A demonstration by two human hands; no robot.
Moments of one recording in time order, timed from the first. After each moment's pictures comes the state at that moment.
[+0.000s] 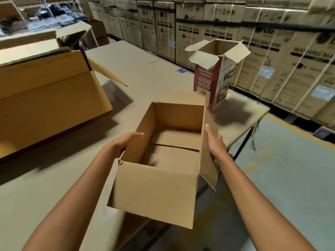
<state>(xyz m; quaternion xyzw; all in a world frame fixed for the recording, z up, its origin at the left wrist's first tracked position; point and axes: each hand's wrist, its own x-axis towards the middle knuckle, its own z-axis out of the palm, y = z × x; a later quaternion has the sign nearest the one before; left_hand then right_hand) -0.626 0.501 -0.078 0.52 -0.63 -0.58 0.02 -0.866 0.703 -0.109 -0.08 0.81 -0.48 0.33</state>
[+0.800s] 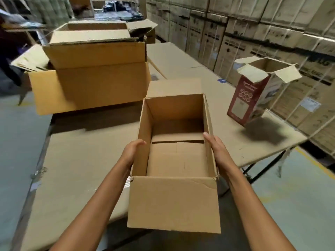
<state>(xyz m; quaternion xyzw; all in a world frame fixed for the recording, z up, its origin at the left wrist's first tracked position) -0.504 0.606 -0.079 0.57 -0.44 -0.63 0.30 -0.766 0.715 -0.069 -0.33 0.68 -0.50 0.42</state>
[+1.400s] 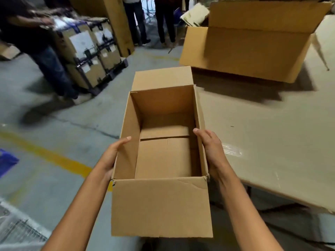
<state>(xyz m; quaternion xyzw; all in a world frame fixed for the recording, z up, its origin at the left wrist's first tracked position) -0.222 0.847 -0.074 0.64 -0.11 -0.54 0.53 -0.469 0.728 -0.103 -0.47 0.50 -0.36 0.64</state>
